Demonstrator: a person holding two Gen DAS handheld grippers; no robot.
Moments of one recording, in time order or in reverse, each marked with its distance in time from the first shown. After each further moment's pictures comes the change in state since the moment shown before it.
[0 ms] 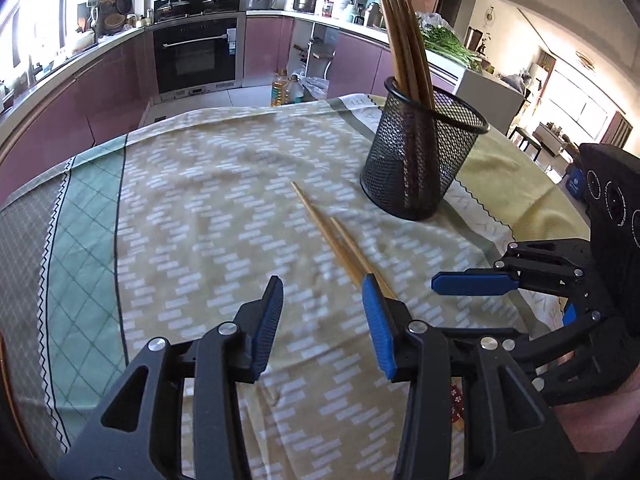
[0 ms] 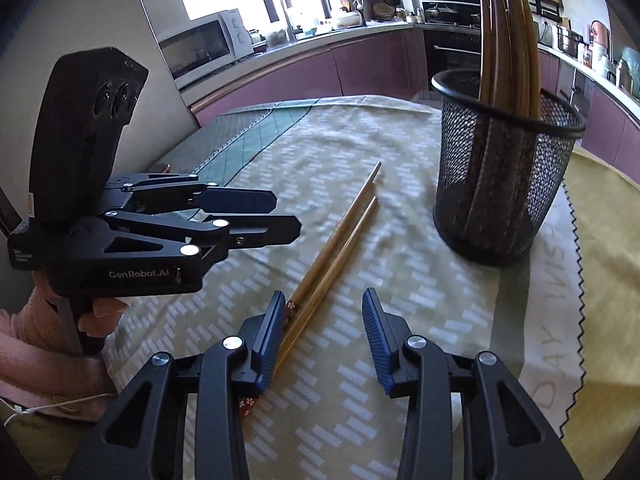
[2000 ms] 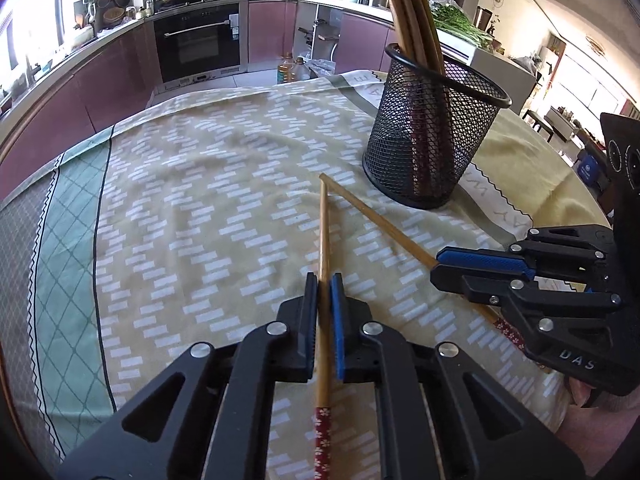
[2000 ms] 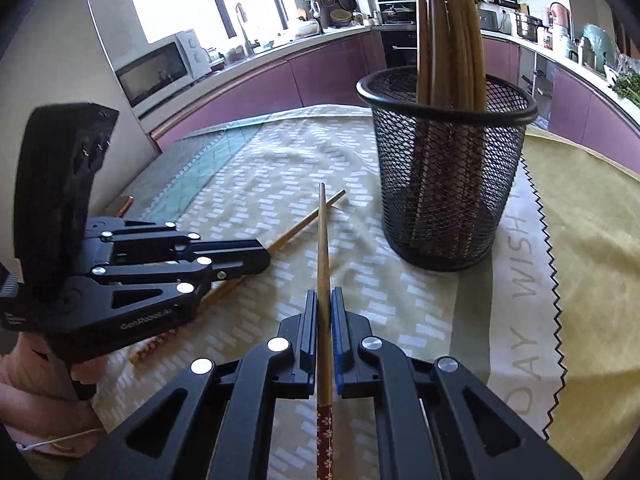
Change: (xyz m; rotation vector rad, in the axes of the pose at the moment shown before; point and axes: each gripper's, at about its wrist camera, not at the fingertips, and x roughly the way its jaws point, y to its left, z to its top) left arm 0.033 -0.012 0.009 0.004 0.064 0.048; right arm 0.009 -0.022 0.014 0.109 -0.051 -0.078
